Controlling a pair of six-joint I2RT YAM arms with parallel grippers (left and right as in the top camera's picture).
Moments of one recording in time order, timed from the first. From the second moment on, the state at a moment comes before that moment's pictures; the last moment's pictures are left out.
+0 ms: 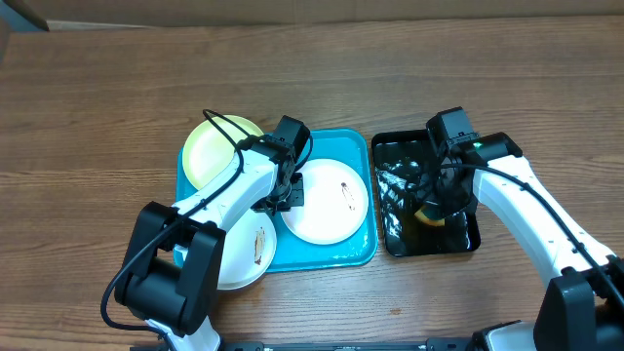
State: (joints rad) left arm -0.43 1.84 1.17 -0.85 -0.05 -0.50; right arm 0.26 1.59 1.11 -1.01 0.01 0.56
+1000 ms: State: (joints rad) left arm -0.43 1.84 1.17 -0.84 -0.05 -0.63; right arm 0.47 1.59 1.11 -0.66 -0.33 0.12
